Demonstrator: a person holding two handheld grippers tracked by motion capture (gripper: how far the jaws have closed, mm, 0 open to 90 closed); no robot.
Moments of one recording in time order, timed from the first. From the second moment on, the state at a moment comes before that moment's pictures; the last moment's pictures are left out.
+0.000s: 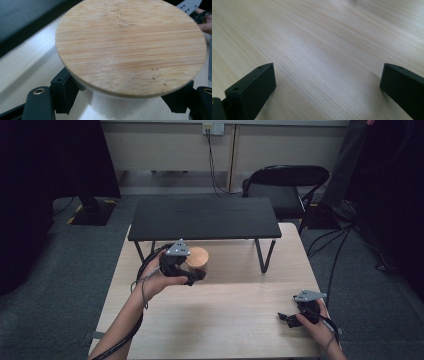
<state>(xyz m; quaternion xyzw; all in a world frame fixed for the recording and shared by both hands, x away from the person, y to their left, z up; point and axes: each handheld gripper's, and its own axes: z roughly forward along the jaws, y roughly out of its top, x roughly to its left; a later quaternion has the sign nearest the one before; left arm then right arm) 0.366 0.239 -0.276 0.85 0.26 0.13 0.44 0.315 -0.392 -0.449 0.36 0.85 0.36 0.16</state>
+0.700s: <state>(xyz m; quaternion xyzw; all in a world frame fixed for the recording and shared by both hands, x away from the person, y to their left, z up) 0.401 0.216 -0.212 0.84 0.29 0.18 0.42 0.315 -0.392 -0.449 0.36 0.85 0.36 0.16</state>
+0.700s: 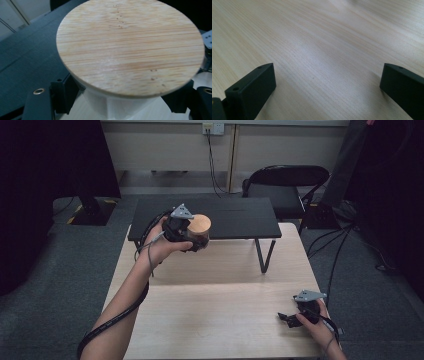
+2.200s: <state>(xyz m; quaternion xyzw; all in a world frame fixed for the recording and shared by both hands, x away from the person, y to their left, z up) 0.459 0.196 -0.236 0.80 0.38 0.20 0.42 0.315 -0.392 -0.449 0.36 0.85 0.36 0.16</state>
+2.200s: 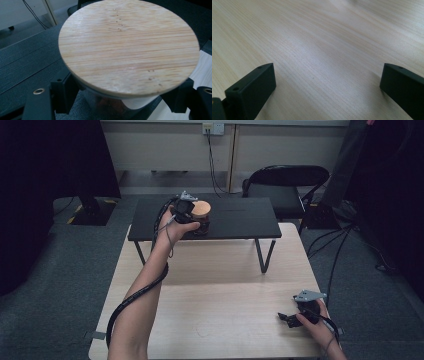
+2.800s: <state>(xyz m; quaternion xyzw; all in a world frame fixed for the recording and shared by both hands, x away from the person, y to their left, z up) 0.449 0.198 -0.241 0.79 0.39 0.21 0.43 0.315 -0.392 -0.449 0.36 0.85 0.36 0.16</state>
